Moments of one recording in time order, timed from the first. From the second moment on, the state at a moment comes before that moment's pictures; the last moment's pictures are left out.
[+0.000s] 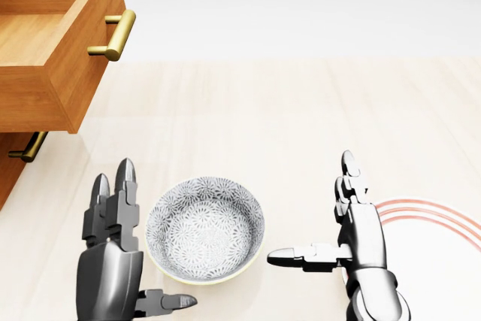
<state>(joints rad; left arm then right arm) 0.18 0.03 -0.21 -0.12 0.84 -0.09 0.43 -0.07 -0.02 -0.04 0.12 0.01 0.02 -0.03</state>
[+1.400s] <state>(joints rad) 0.09 0.06 -0.32 0.26 1.23 -0.09 0.52 -0.05 -0.01 -0.03 0.08 0.02 0.01 -0.02</state>
